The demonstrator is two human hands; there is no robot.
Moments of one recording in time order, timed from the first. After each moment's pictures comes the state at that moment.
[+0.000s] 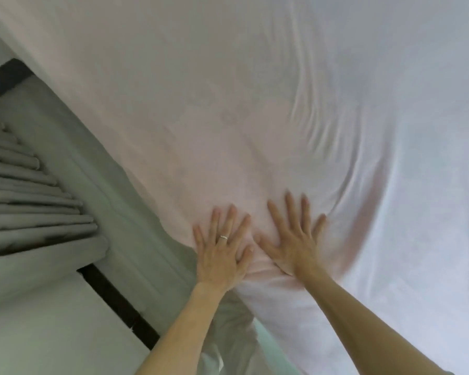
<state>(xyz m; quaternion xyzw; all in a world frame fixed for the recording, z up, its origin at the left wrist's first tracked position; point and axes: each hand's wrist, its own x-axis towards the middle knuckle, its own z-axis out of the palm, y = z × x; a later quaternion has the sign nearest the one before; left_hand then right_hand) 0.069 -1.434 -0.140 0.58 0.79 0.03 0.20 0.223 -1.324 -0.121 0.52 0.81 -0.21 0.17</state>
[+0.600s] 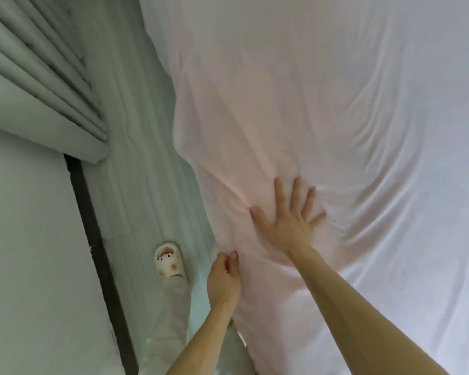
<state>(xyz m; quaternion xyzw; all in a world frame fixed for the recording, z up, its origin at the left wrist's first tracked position) 0.227 -1.543 -0.155 -0.08 0.82 0.35 0.44 0.224 -1.371 -0.123 0.46 0.84 -0.18 0.22</state>
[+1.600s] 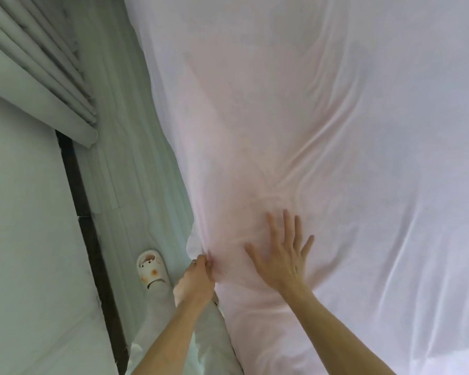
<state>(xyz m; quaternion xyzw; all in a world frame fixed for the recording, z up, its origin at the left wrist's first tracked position) 0.374 -1.615 -0.131 0.11 0.89 0.12 0.43 0.468 -1.441 -0.097 0.42 0.88 -0.16 0.16</state>
